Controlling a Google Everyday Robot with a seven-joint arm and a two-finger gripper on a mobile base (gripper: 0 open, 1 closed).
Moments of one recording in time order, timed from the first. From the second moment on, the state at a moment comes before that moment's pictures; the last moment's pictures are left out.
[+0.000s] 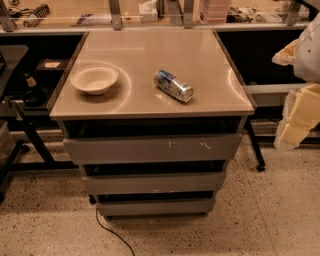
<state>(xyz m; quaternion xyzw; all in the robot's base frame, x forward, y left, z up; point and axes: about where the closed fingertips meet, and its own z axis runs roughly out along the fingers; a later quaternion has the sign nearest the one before) 0.438 -0.217 0.976 -0.60 0.78 -0.03 0.16</state>
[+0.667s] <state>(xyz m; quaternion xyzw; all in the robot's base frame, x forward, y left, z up) 0.441 -0.210 0.944 -0.60 0.79 -0.02 0.16</state>
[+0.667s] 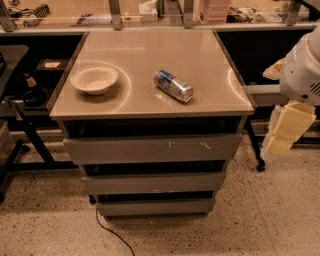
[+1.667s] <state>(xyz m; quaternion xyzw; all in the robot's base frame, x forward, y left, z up) 0.449 -0.199 0.869 -0.58 0.80 0.02 0.14</state>
